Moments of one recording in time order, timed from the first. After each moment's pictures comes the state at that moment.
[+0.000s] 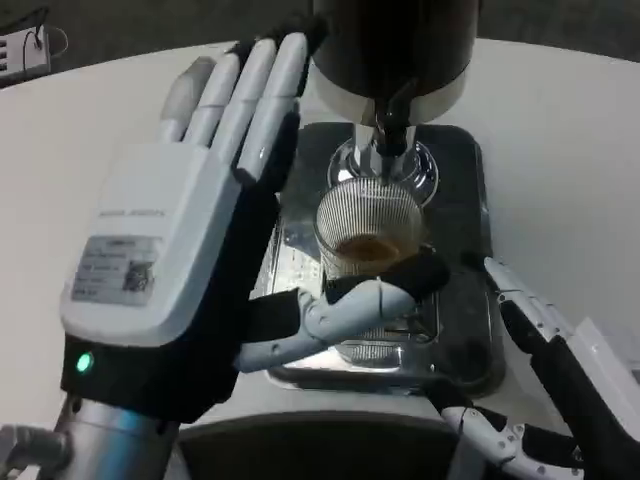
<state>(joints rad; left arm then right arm) -0.09 0.17 -0.10 -0.86 1.00 0.04 -0.15 0.13 -0.32 0.01 -0.51 -0.59 -0.16 0.05</state>
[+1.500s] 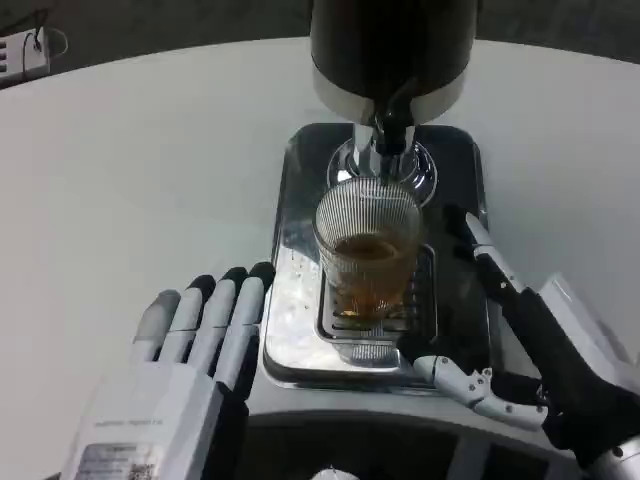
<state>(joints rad) 0.42 0.13 -0.14 -0.77 1.18 -0.09 0.05 -0.10 -0.30 0.05 -0.28 -0.43 -0.19 0.05</state>
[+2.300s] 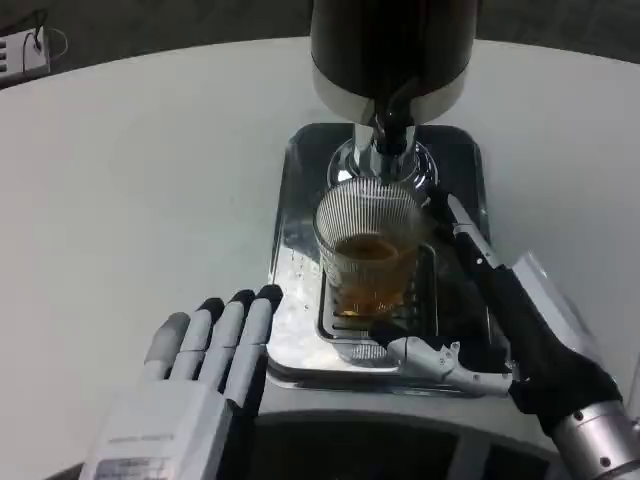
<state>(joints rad) 0.45 0.13 -0.18 -0.74 1.19 -0.06 0.05 -0.24 -0.25 0.07 -0.11 -0.41 -0.19 0.02</state>
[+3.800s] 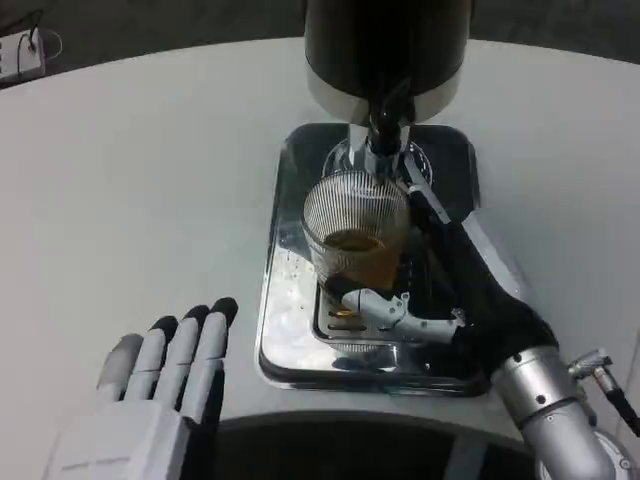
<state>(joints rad) 0.56 0.09 -0.14 -0.82 1.19 -0.06 0.05 -0.47 -0.18 0.13 0.11 -0.38 -0.18 0.00</state>
